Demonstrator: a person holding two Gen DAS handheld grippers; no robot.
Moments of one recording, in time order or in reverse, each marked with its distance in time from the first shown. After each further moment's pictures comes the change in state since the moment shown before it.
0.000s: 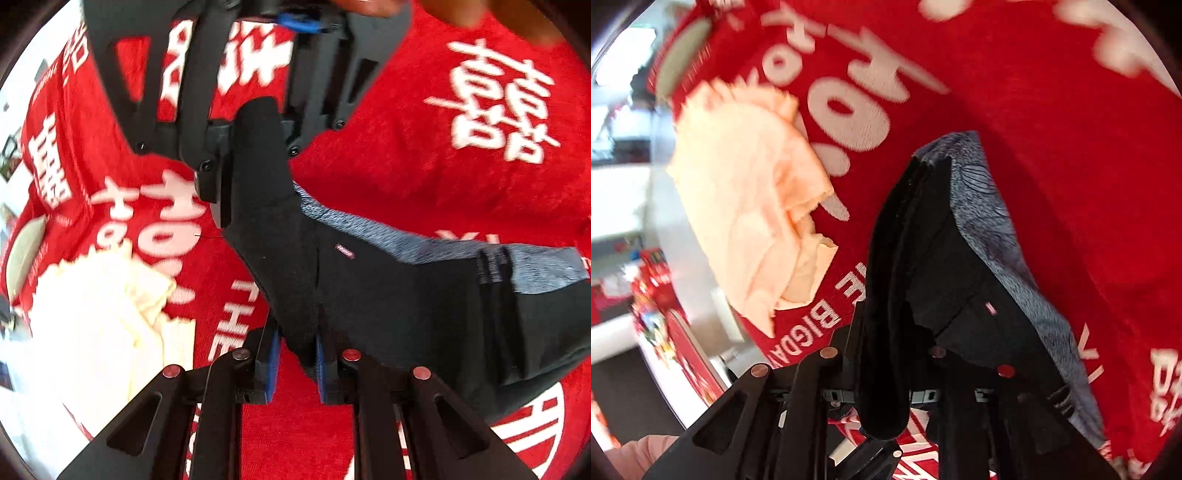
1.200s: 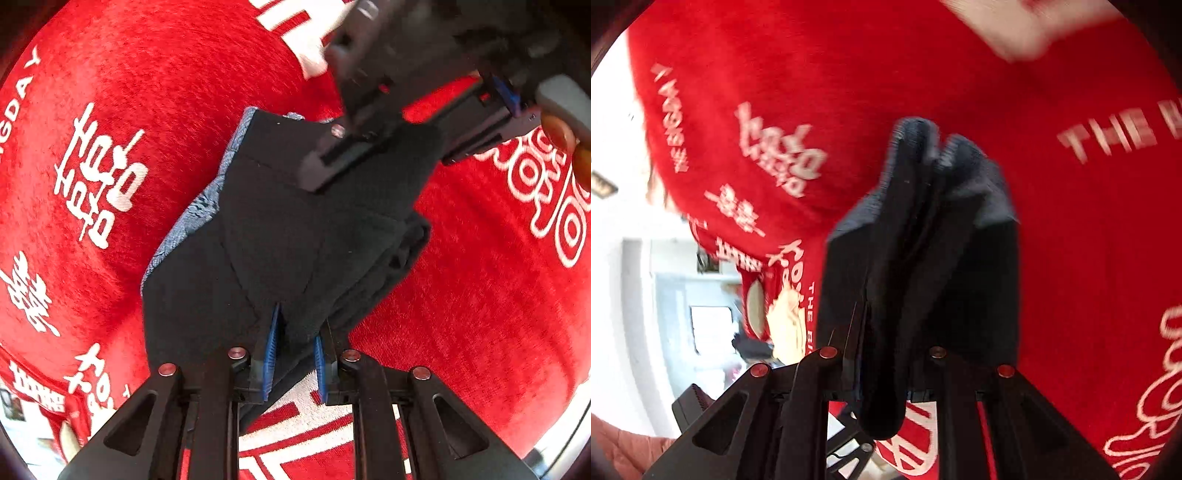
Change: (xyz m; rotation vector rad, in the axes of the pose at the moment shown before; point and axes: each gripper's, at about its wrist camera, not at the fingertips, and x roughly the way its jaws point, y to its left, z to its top) left arm -0.065 -0.318 -0.067 0.791 0.003 -0.105; right arm -0.005 -0.313 -0.442 0.732 -0.747 0.545
